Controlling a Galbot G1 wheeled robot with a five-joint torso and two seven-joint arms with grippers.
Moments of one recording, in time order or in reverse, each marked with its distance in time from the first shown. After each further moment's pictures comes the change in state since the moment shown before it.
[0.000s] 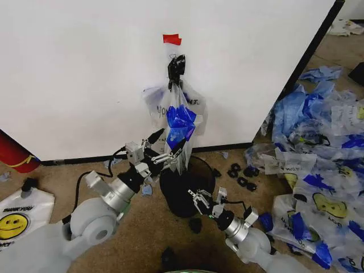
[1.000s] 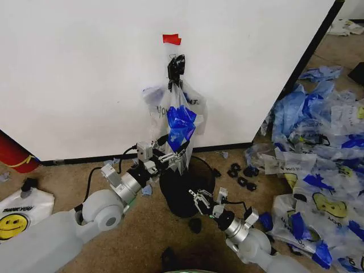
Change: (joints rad) left arm -0.098 0.011 0.122 0.047 -0.031 0.031 0.021; right arm 0.000 0.006 0.004 -0.013 -0.009 0.008 0.005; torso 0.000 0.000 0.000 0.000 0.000
